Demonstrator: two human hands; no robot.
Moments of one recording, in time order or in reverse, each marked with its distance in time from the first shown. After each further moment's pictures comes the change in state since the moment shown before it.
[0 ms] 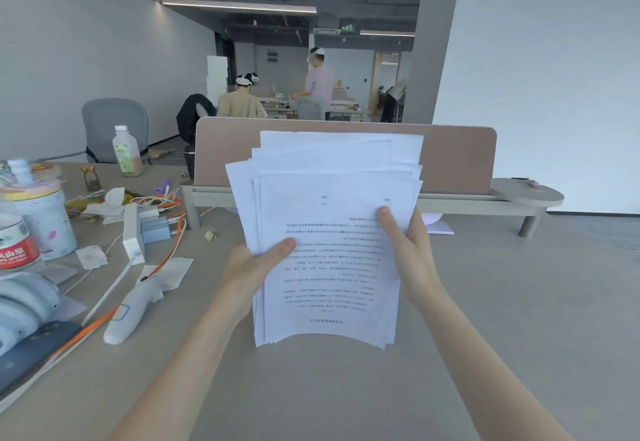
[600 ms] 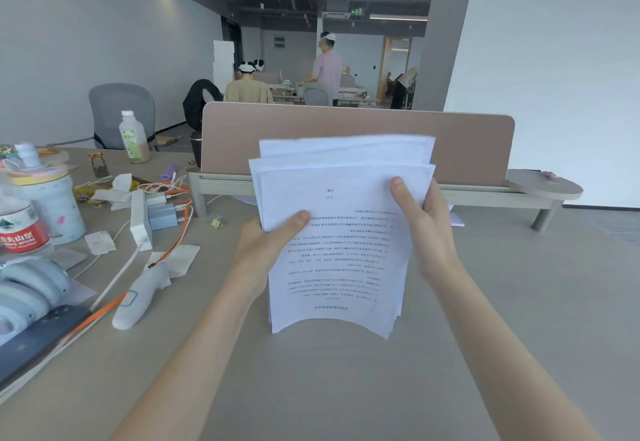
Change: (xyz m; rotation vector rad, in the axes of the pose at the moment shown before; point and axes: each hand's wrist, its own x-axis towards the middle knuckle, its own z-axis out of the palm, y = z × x) left_hand 0.008 0.011 0.010 -0.079 -0.007 0.045; right_hand 0.008 -0.024 0.005 0.025 -0.025 -0.090
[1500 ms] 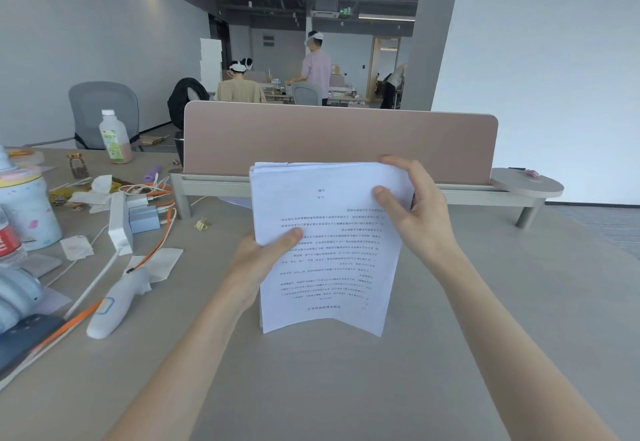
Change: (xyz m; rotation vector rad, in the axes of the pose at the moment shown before) left_hand 0.007 -0.027 0.004 0.033 -0.076 -0.113; right_hand 0.016 -0.005 -0.022 -0.554 -0.033 -0.336
